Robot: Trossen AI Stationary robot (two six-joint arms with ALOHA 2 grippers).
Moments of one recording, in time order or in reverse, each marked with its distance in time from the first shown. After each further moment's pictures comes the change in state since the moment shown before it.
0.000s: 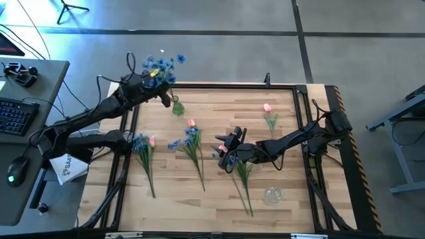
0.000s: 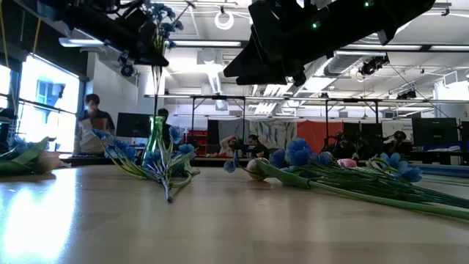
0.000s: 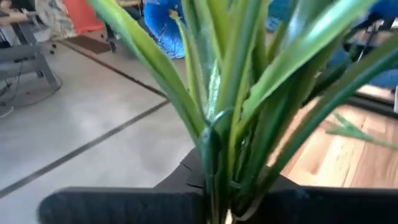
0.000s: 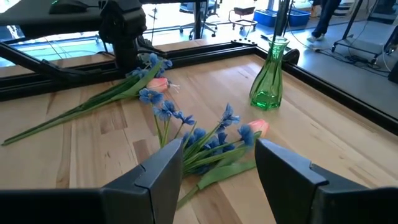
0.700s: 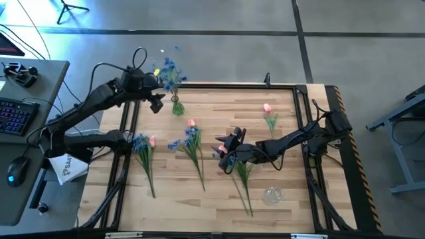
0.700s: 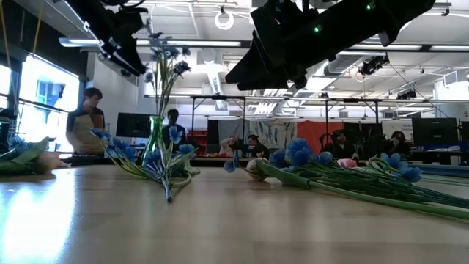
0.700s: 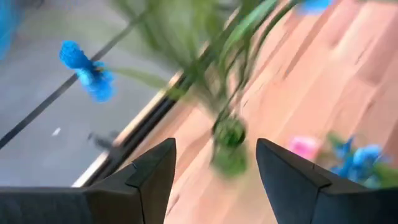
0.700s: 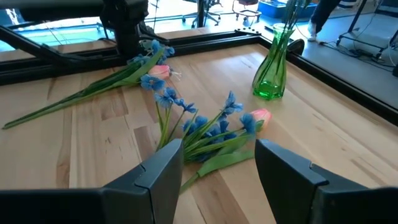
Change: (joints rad) left arm 0.028 0.024 0.297 -0.781 -0.060 0.118; right arm 0.000 0.000 0.000 -0.053 -0.023 0.010
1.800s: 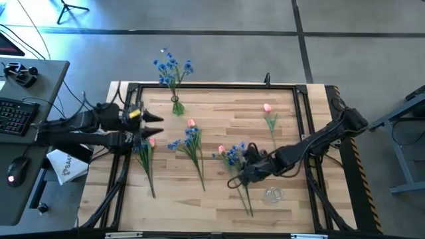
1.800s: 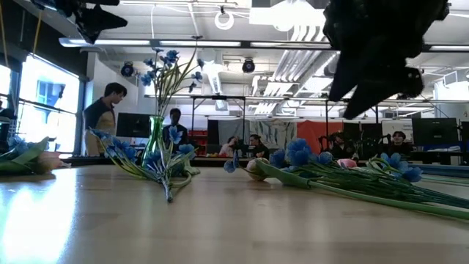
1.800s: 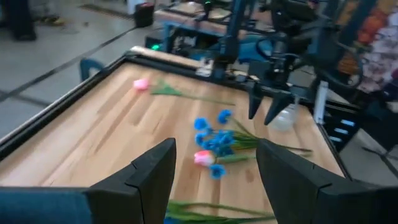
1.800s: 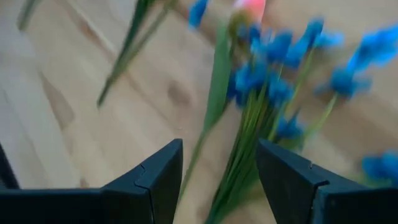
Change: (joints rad) left arm -0.679 -0.492 -0.341 0.354 0.043 -0.338; right arm 0.211 -0.168 0.120 -0.967 -0.288 1.004
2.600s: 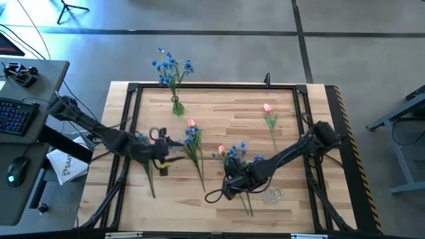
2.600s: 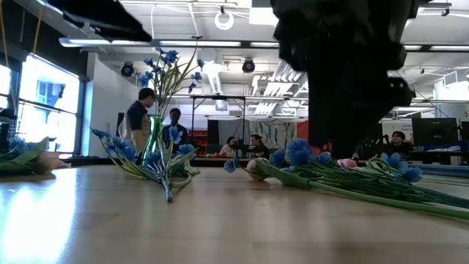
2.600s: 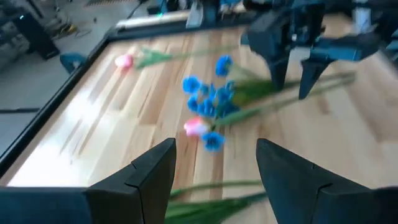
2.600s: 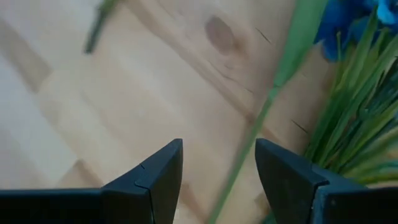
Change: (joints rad) left arm -0.532 0.580 -0.004 0.294 -0.566 0.050; right arm -0.010 0.387 0.349 -0.145 -0.170 0.017
